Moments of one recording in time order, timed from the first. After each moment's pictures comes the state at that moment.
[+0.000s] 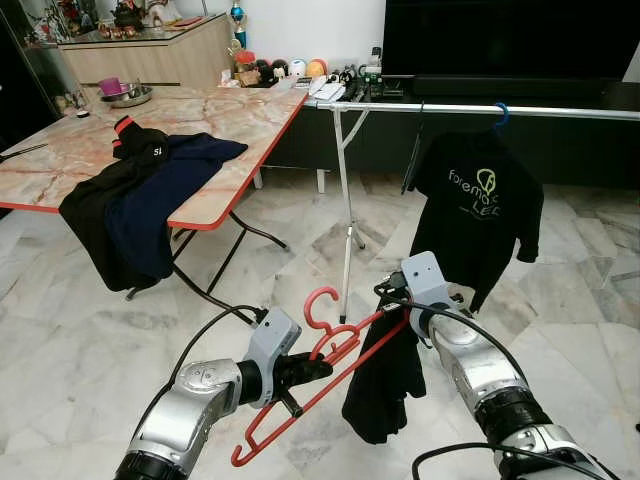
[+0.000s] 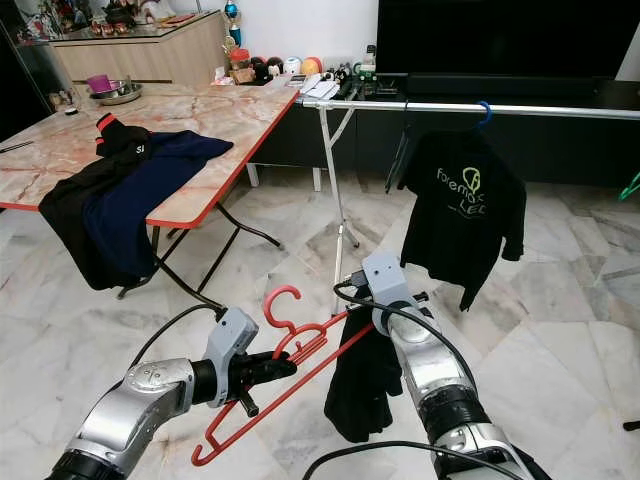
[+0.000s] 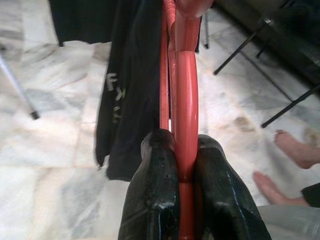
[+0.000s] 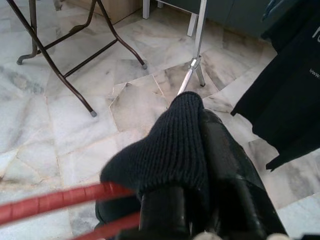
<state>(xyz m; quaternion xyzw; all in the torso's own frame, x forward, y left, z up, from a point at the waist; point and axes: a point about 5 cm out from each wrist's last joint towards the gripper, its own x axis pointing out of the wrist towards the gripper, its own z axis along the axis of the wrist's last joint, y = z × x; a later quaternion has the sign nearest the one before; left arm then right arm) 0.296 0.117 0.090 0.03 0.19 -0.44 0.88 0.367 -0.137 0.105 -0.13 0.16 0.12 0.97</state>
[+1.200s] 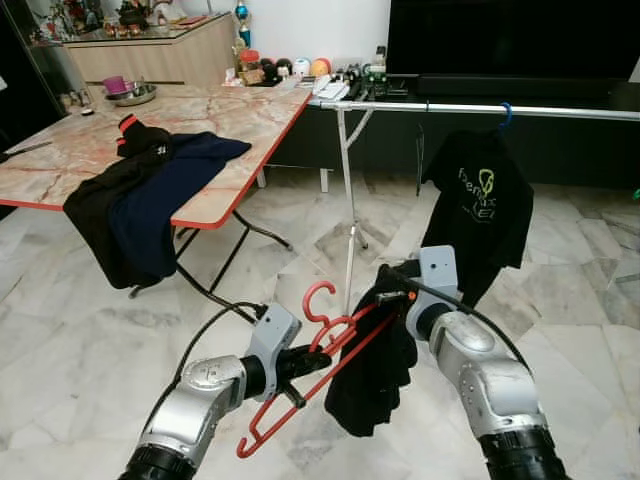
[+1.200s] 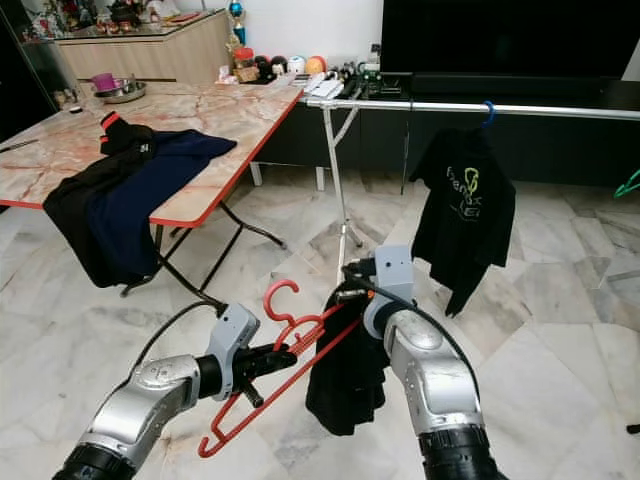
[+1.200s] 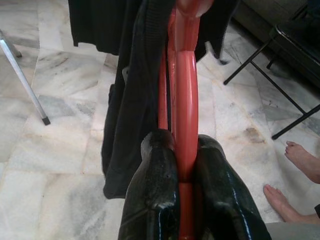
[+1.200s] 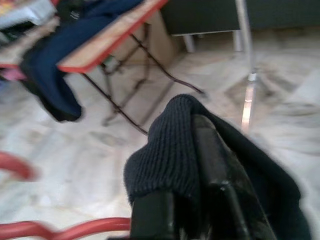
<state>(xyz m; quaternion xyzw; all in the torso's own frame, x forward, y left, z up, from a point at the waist) 0.304 0.111 0.091 0.02 0.17 -0.43 0.89 0.327 -0.106 0.149 0.11 0.13 0.19 0.97</state>
